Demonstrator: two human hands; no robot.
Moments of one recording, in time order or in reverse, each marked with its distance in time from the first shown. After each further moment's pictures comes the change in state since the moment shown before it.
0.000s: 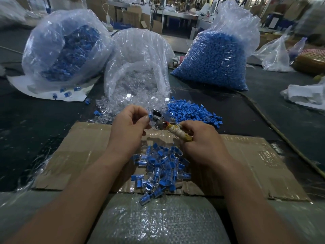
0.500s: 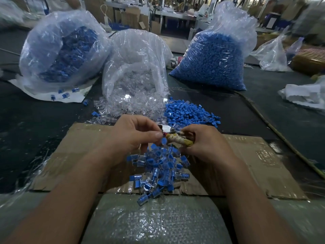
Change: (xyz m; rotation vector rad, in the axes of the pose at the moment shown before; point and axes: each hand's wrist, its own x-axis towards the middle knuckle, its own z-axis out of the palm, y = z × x) left_hand 0.001 0.009 -0.018 -0.151 -0.511 -0.239; right_hand 0.003 0.012 -0.005 -0.080 -0.085 0.115
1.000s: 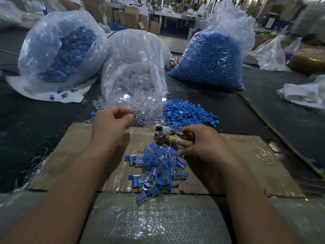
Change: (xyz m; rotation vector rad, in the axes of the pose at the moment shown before) left_hand 0.016 -0.018 -0.012 0.245 0.655 0.082; right_hand 0.003 0.009 -0.001 0.031 -0.054 0.014
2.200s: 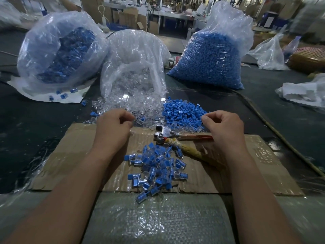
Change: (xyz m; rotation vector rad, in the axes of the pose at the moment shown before) left_hand 0.001 -0.007 0.003 0.235 0.000 0.091; right_hand 0.001 0.013 -0.014 0.392 0.510 0.122
